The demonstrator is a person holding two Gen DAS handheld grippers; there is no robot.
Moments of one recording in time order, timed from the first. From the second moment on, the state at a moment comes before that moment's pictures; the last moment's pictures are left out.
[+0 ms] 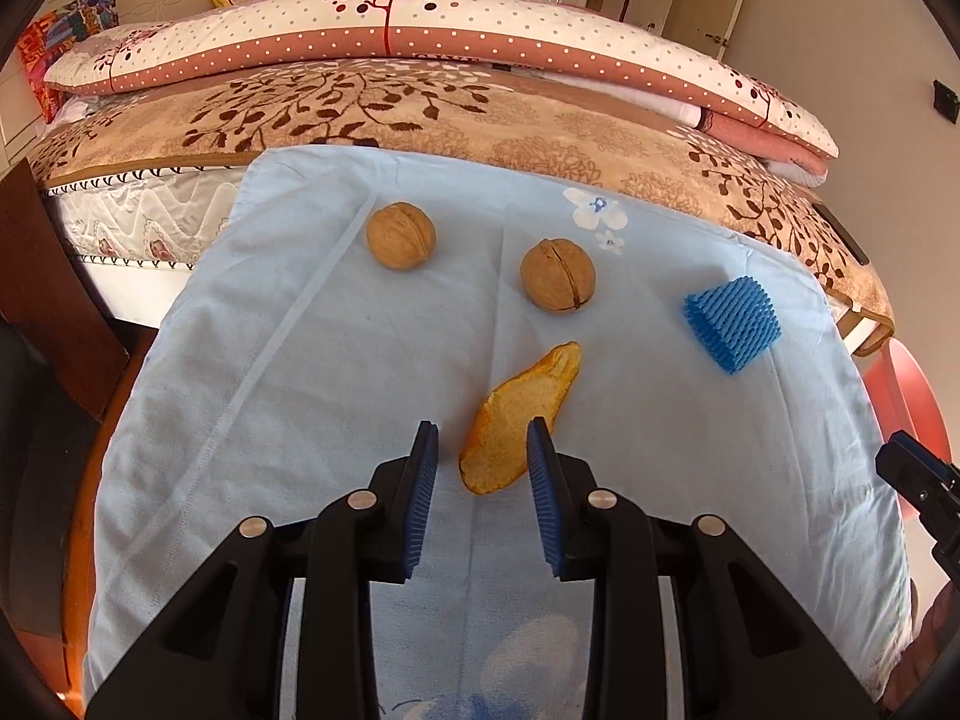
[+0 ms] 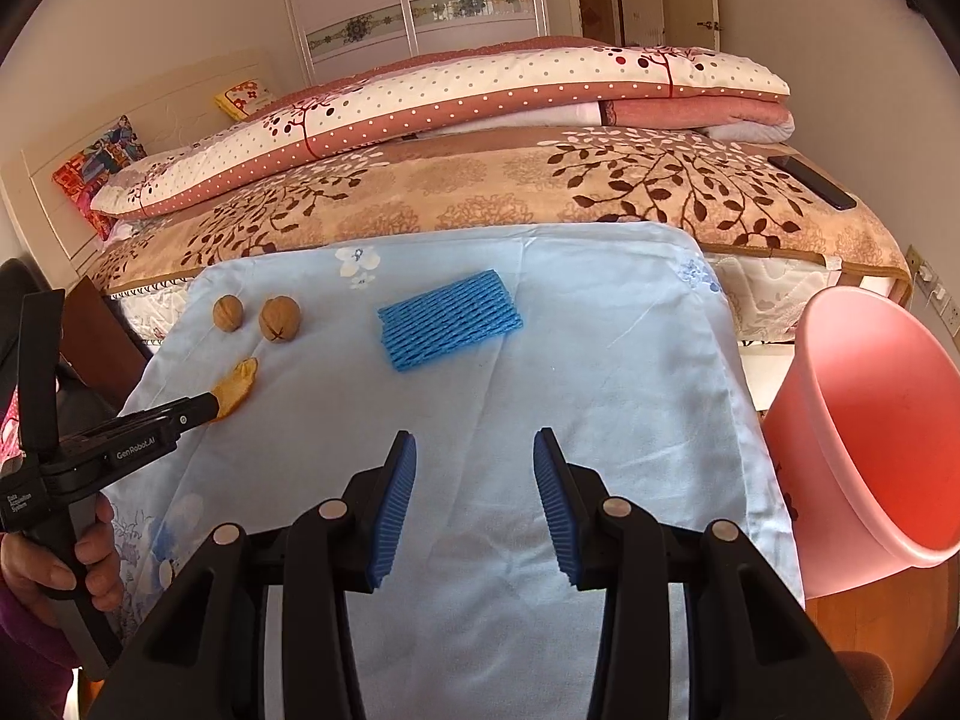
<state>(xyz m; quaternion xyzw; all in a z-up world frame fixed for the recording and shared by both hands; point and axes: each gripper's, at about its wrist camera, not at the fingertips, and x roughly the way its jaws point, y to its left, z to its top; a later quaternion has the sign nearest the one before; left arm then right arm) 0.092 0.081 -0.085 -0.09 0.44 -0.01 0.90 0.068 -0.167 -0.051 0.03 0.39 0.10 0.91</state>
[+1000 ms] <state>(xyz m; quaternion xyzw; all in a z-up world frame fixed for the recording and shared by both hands) 0.094 0.089 -0.089 -0.13 0.42 -0.01 0.90 0.211 -0.140 -0.093 0.12 0.46 0.03 0.88</state>
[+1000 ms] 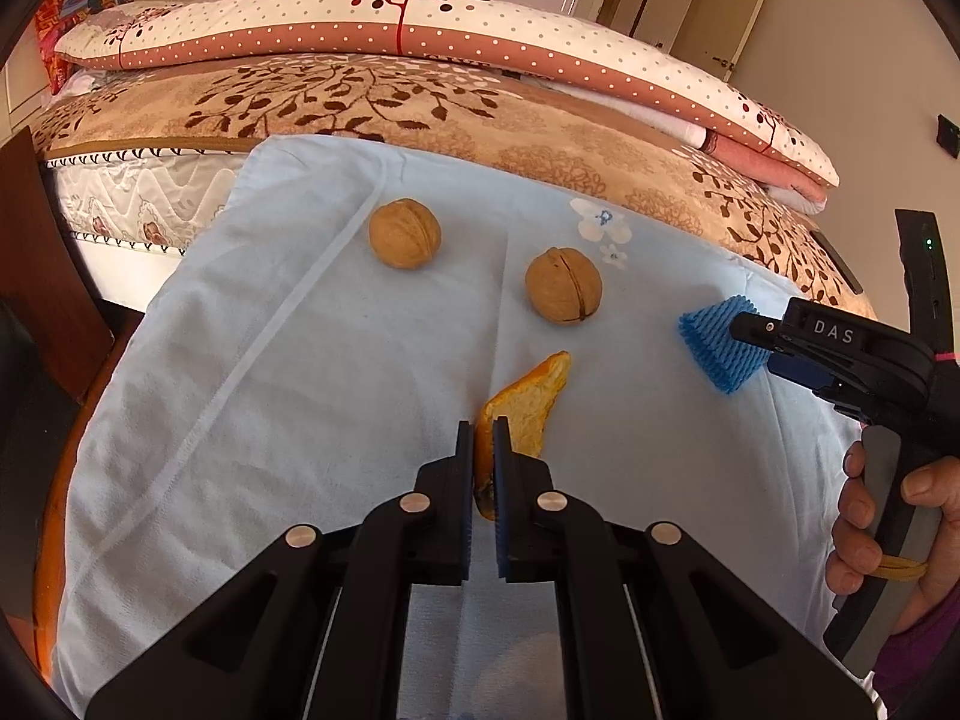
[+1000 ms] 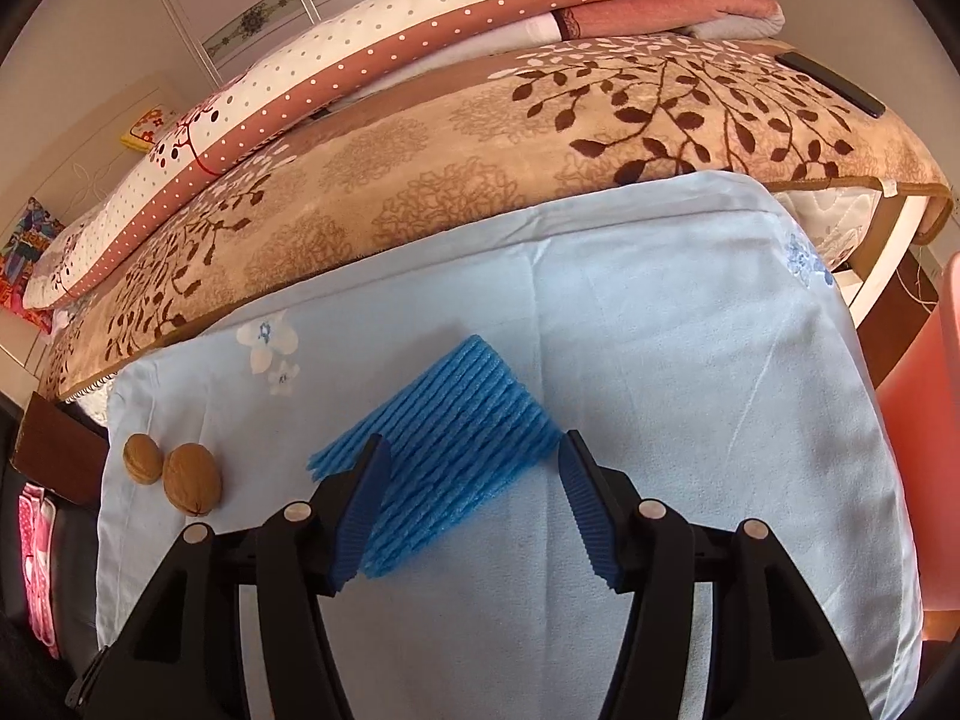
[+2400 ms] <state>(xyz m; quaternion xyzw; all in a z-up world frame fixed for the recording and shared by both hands) 0.035 -0.032 -0.013 -0.04 0.33 -0.04 0.94 0.018 -0.192 -0.023 -0.03 0.34 0.03 0.94</state>
